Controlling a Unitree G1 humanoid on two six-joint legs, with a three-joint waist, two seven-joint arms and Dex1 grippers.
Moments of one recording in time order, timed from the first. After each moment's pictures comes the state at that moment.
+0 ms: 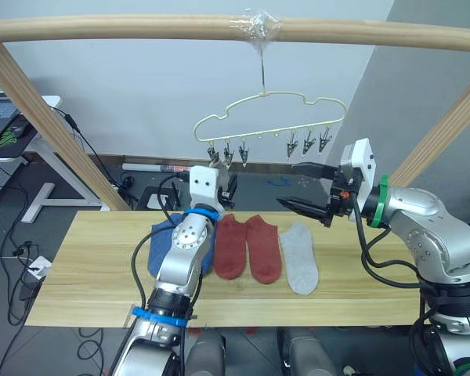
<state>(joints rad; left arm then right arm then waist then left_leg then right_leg) -0.46 0.11 -0.07 0.19 -0.15 0.05 -0.08 -0.50 -0.56 -0.02 -0.35 0.53 0.68 0.84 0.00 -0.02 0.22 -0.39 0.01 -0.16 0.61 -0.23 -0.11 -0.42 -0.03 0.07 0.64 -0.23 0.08</state>
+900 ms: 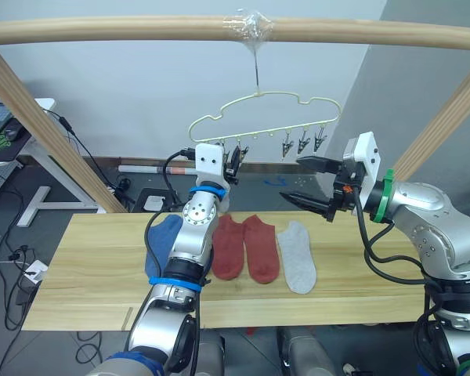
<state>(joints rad) -0.65 0.06 -0.01 0.45 -0.04 -0.11 -0.05 -0.52 -0.59 -0.02 -0.35 0.54 0.67 0.83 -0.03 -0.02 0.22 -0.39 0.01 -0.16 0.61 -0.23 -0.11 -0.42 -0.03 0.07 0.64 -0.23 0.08</state>
